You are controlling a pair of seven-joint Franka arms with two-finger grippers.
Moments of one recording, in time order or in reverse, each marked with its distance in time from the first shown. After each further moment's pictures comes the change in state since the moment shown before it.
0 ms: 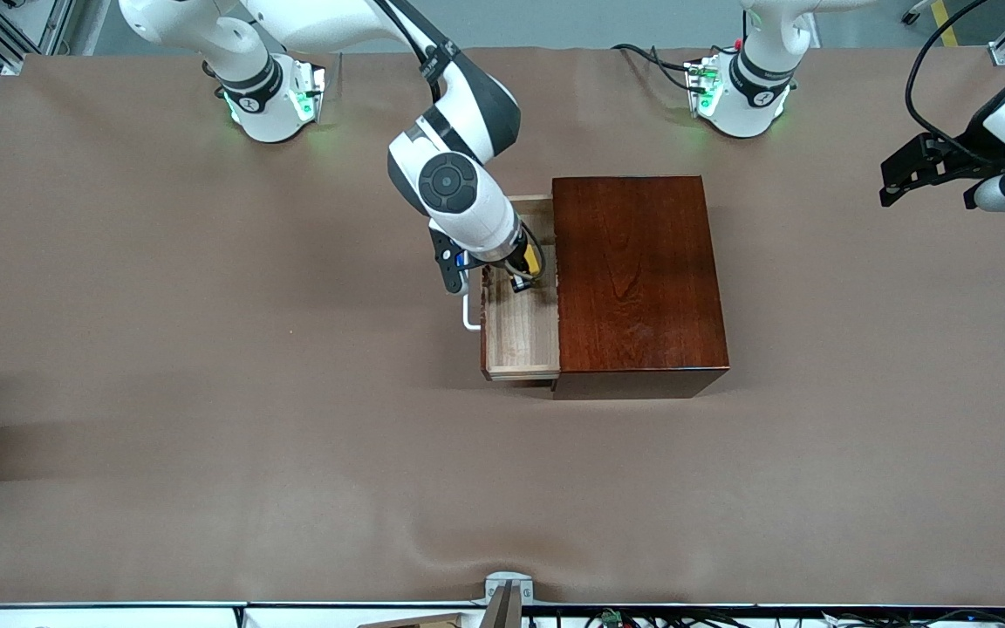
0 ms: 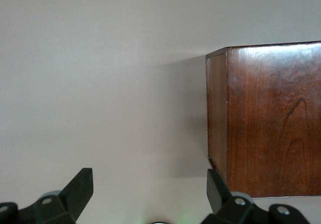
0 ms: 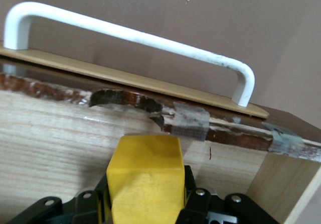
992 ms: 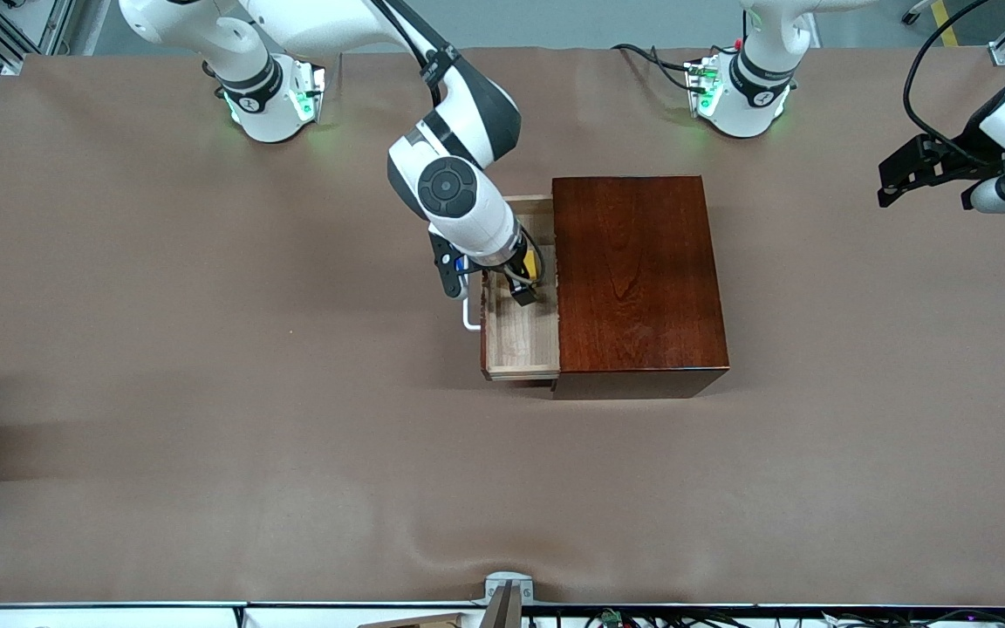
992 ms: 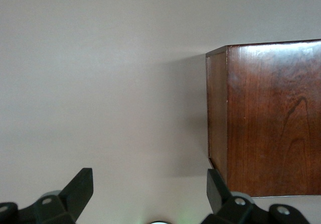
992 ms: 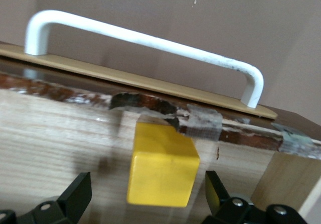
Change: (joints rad) left arm 0.000 0.000 -0.001 -0.006 0.000 0.000 0.000; right arm -0.002 0.008 -0.018 0.045 0.000 -0.035 0.002
